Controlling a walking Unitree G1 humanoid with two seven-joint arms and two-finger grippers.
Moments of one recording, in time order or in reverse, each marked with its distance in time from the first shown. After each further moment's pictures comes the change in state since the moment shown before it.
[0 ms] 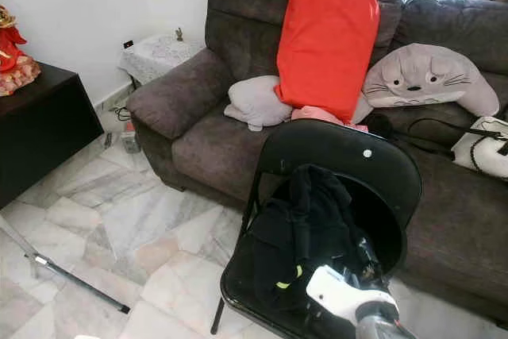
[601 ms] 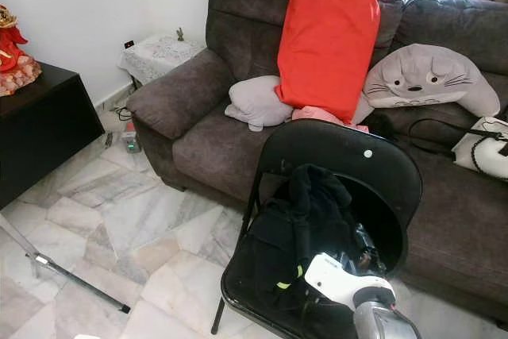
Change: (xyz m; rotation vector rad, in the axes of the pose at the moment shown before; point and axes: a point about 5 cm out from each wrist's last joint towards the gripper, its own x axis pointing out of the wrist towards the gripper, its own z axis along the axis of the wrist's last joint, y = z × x) left arm 0.000 0.000 0.000 0.001 0.000 0.000; right arm 0.006 0.002 -0.001 -0.001 -0.012 -0.001
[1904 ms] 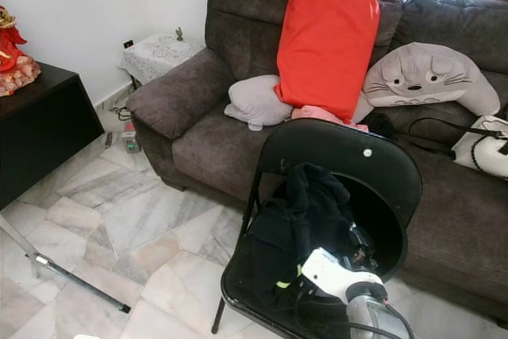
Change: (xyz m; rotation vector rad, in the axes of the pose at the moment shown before) left arm 0.000 0.001 0.000 0.004 0.000 0.005; right arm 0.023 -0.005 0.011 0.100 -0.112 -0.117
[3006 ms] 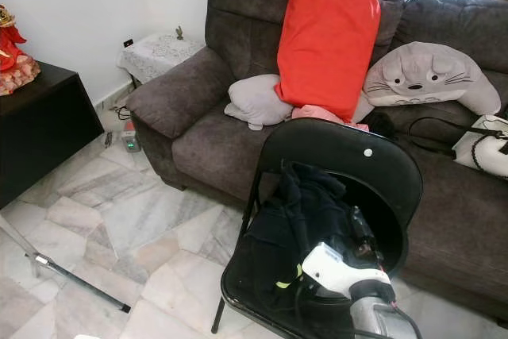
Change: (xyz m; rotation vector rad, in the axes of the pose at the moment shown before) left arm 0.000 0.000 0.000 0.016 0.001 -0.006; right arm -0.010 -0.021 0.007 -0.007 -0.068 -0.114
